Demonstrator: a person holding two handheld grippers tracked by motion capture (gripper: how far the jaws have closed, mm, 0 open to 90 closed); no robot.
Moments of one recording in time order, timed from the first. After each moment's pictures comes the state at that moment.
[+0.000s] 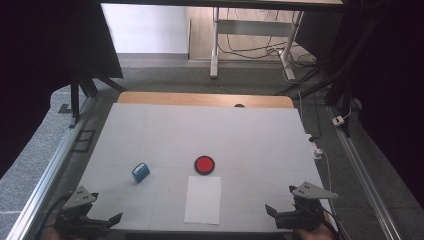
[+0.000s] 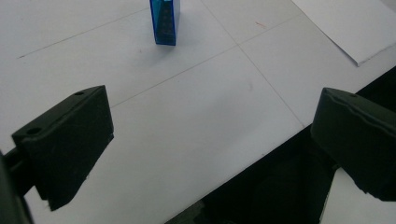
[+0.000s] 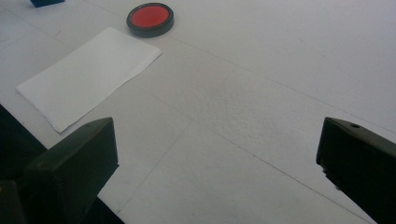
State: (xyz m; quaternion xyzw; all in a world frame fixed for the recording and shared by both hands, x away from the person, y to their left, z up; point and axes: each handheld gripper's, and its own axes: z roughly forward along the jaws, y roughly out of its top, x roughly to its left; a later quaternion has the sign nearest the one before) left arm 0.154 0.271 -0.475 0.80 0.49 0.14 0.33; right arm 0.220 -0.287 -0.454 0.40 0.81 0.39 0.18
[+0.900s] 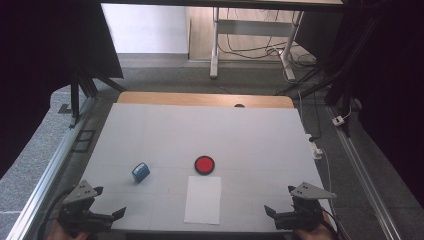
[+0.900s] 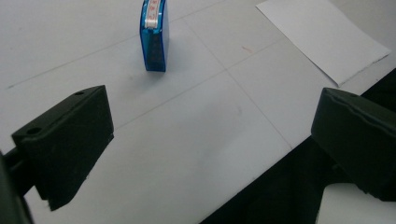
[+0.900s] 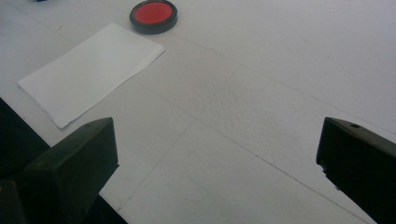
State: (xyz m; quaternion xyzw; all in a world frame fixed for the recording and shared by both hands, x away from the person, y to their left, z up) left arm 0.167 0.266 -0.468 0.80 0.46 0.14 0.36; right arm 0.220 -0.285 -0.454 0.39 0.82 0.38 0.18
